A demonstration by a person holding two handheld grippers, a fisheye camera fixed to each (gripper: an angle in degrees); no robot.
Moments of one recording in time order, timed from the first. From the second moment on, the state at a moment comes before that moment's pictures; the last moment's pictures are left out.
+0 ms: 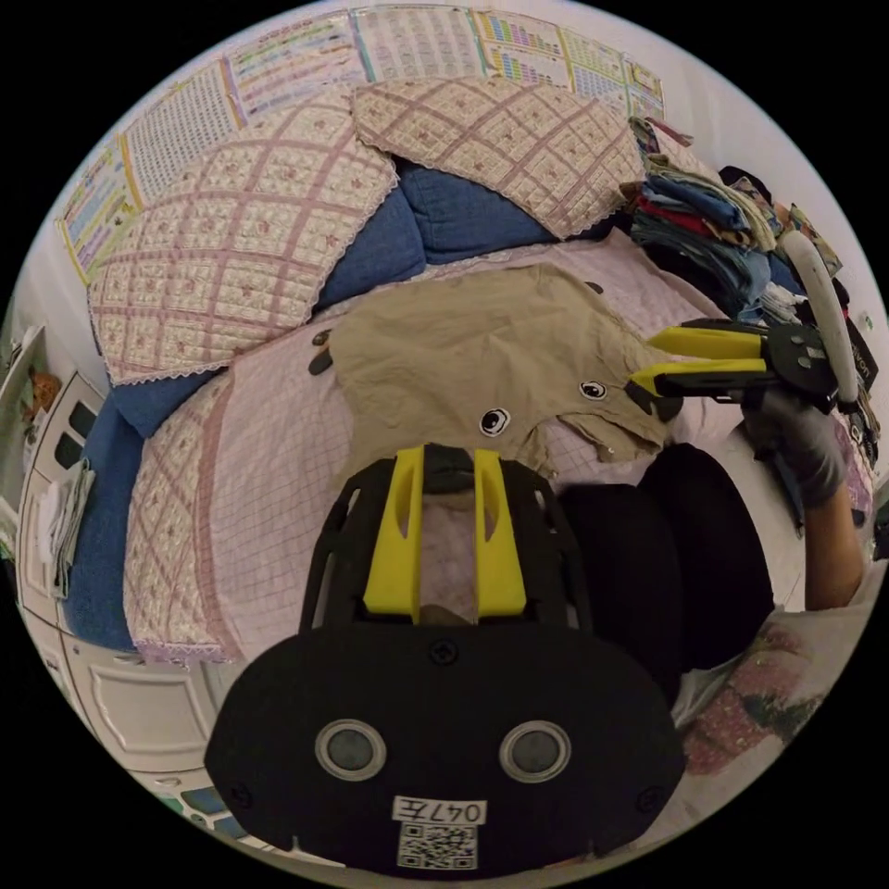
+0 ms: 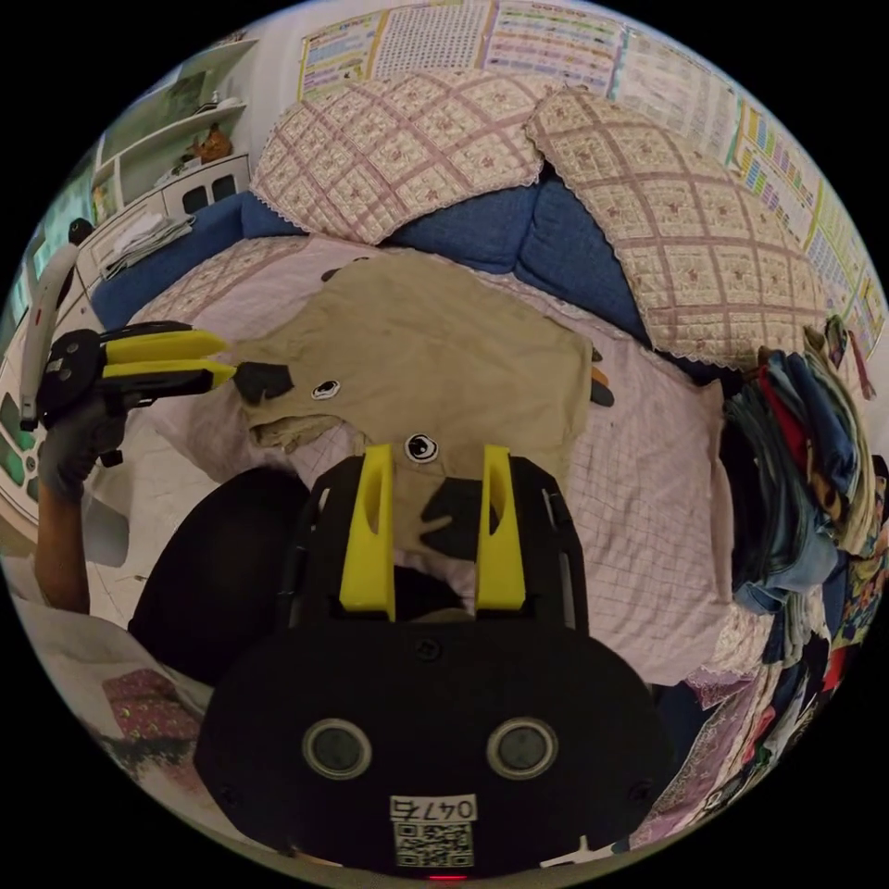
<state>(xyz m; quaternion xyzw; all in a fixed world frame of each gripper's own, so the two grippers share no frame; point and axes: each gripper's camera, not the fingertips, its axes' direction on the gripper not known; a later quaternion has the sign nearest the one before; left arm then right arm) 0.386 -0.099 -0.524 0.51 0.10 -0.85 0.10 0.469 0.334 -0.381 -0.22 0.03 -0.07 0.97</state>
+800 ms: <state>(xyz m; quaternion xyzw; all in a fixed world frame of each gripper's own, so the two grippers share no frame) 0.261 -0.096 -0.589 0.44 -0.04 -0.84 0.33 0.494 0.412 -0.465 -0.27 0.02 -0.15 0.95</state>
